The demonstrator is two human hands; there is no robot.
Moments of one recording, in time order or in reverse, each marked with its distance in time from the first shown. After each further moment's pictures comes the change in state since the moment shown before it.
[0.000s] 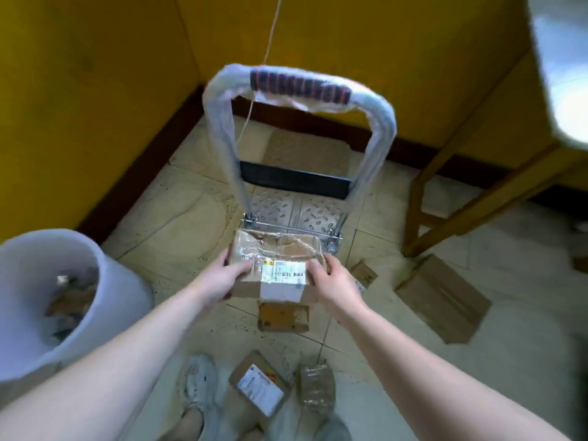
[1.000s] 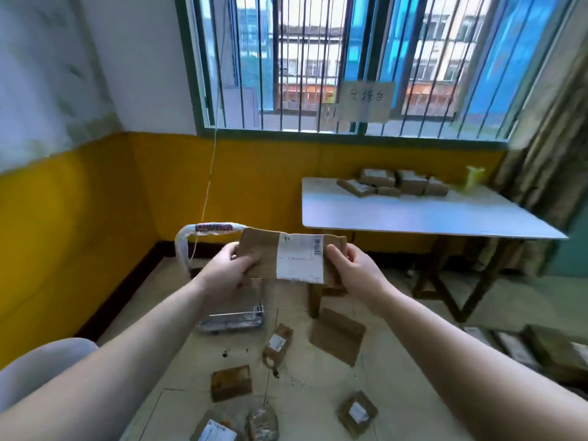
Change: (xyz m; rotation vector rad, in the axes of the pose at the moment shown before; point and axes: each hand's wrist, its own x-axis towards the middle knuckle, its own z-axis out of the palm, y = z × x) left_hand -0.640 0.103 0.077 0.025 -0.146 0.689; right_hand -0.600 -0.029 -0.292 0.249 0.288 -0.519
